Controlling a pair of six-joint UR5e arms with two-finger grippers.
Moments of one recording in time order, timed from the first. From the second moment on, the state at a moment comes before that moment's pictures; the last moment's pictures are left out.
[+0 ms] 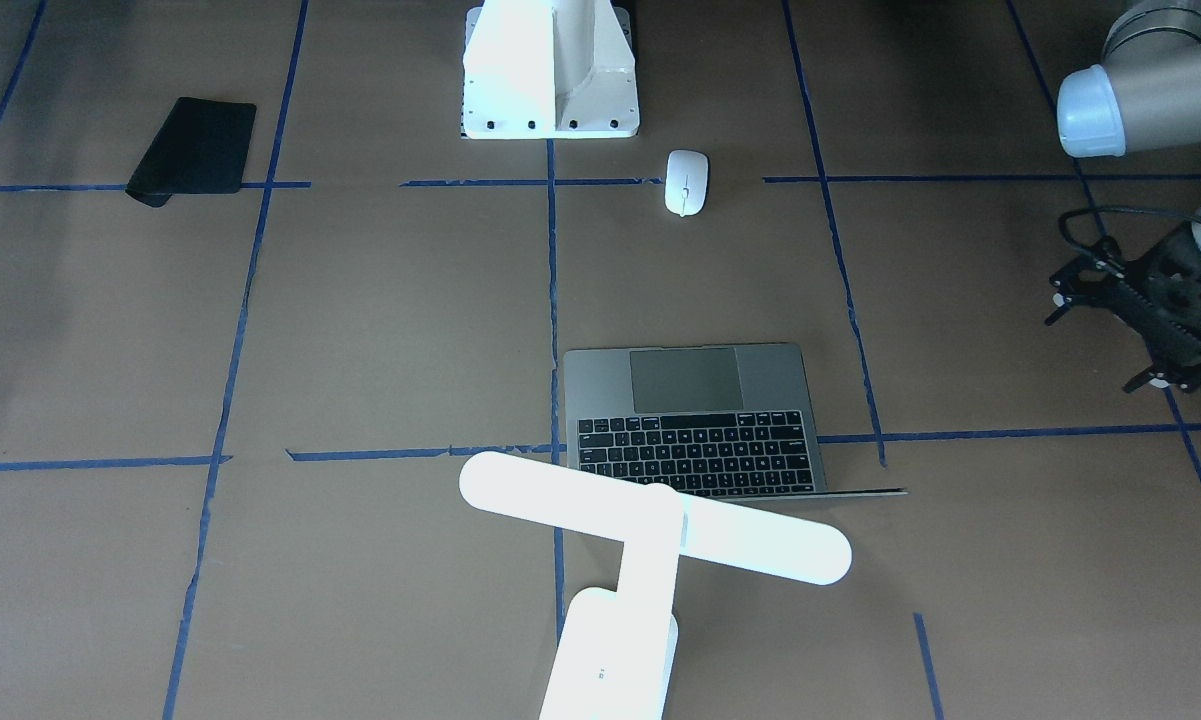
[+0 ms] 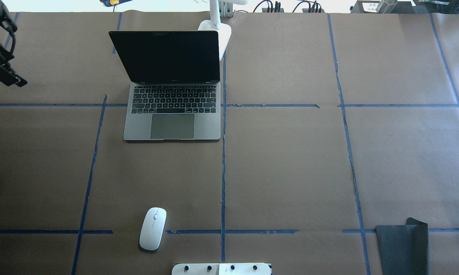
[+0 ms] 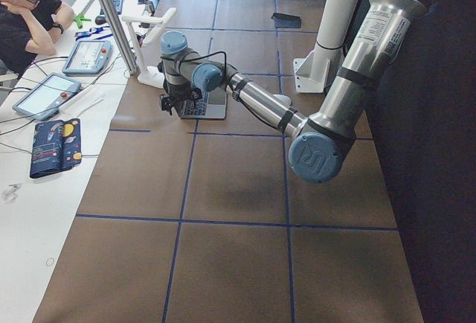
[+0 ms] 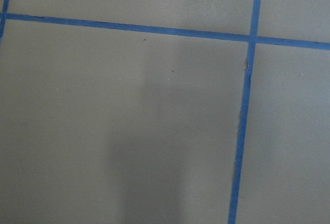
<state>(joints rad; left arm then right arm) -1.24 -1.82 -1.72 -1.56 -2.28 0.40 1.46 -1.86 1.91 -1.37 2.43 0.15</state>
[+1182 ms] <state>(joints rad) -1.55 -1.48 -1.69 -1.55 -2.40 0.02 1.19 -2.02 2.07 -1.15 2.38 0.73</state>
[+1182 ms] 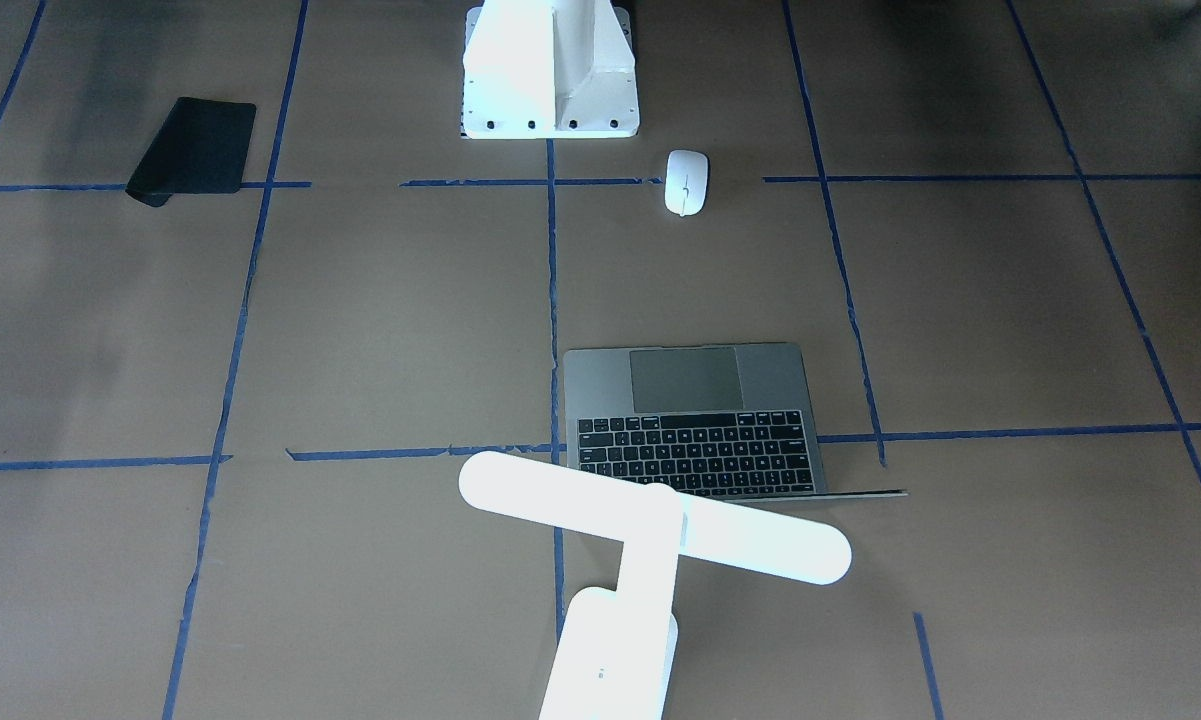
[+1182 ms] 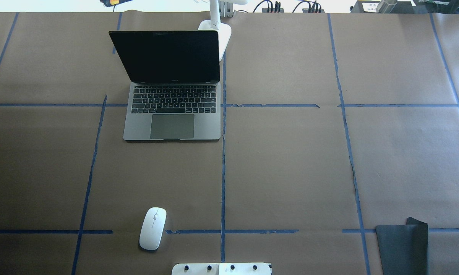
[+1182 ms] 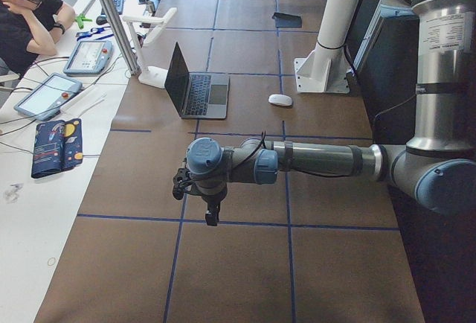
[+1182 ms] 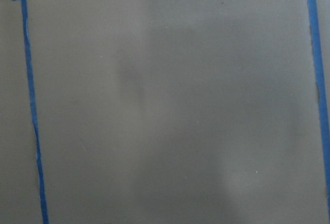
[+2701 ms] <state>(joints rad) -1.55 -1.48 -1.71 -1.55 -2.47 0.01 0.26 -2.21 1.99 -0.52 1.70 1.56</state>
